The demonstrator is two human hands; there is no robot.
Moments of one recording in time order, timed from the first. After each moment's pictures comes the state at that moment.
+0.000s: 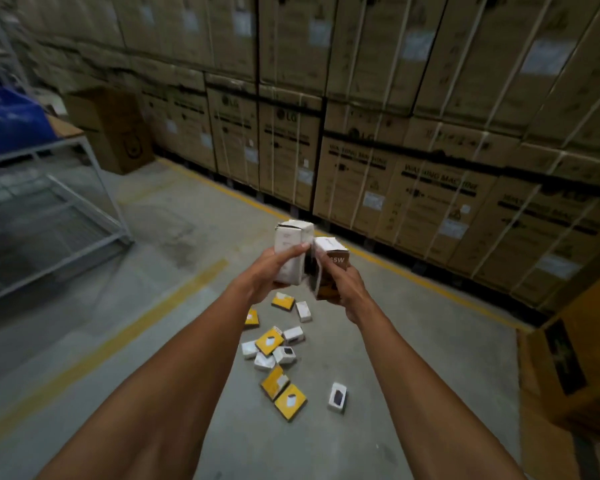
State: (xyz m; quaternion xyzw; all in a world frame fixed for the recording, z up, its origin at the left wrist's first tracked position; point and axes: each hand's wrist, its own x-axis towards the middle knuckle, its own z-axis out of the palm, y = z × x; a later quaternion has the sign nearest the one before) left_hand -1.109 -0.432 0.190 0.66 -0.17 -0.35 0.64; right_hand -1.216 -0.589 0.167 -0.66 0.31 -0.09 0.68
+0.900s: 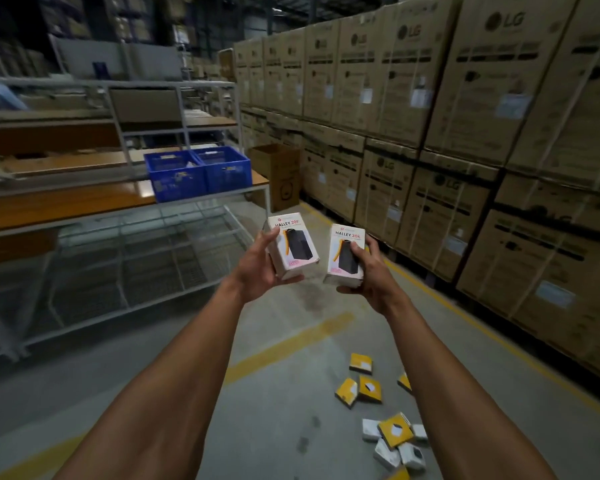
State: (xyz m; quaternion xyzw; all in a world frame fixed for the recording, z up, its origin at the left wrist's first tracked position) left_hand -0.877 -0.030 0.281 0.55 -0.08 -0.19 0.81; right_hand -0.913 -0.282 0.267 -0.65 0.03 -0.01 0.76
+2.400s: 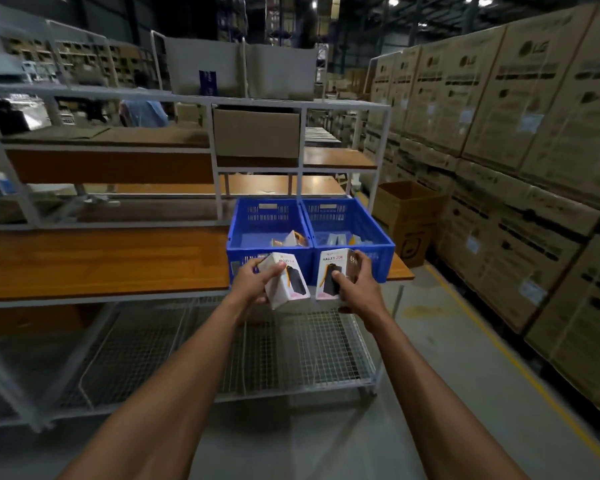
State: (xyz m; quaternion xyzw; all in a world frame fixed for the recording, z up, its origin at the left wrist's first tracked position) left_hand 0.021 0.390 0.247 0.68 0.17 0.08 0.71; right_hand 0.069 0.146 0.259 -0.81 -0.07 0.01 0.58
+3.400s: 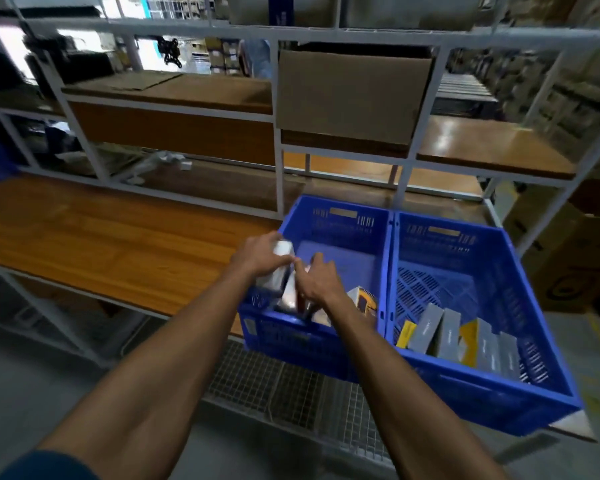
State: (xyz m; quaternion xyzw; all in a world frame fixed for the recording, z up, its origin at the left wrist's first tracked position) left_hand 0.408 0.624 0.204 0.91 0.32 0.06 0.25; right_hand 0.492 0.481 0.163 -0.90 -0.27 0.19 0.30
